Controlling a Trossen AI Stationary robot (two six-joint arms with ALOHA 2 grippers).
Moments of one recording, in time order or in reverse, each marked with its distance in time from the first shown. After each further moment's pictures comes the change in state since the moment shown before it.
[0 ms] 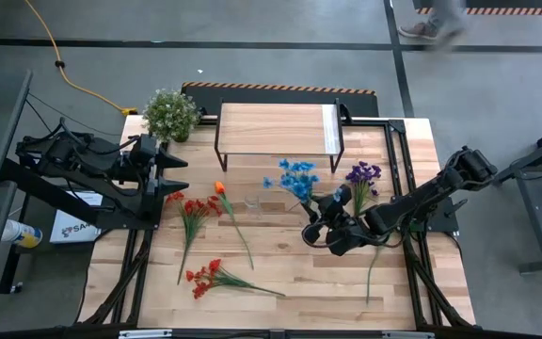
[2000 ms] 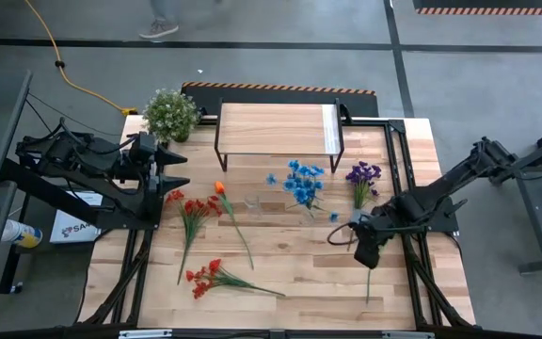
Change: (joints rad) left arm 0.000 0.000 0.000 0.000 -0.061 0.000; right arm 0.063 -0.300 0.000 -0.771 -1.131 0.398
